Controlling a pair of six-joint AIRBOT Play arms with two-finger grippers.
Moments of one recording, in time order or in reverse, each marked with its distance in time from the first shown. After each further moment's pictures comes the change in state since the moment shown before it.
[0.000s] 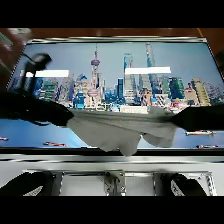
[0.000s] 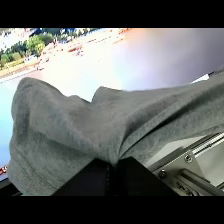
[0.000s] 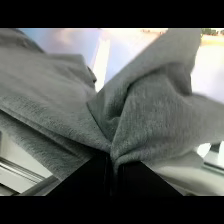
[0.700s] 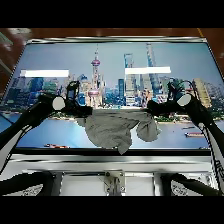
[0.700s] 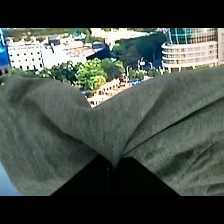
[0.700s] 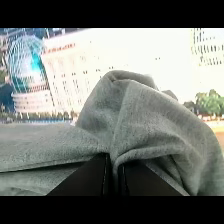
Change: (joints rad) left arm 0.130 -0.377 -0.307 -0.037 0.572 -0.055; right arm 0.000 -0.534 -0.410 0.113 -0.924 -0.033
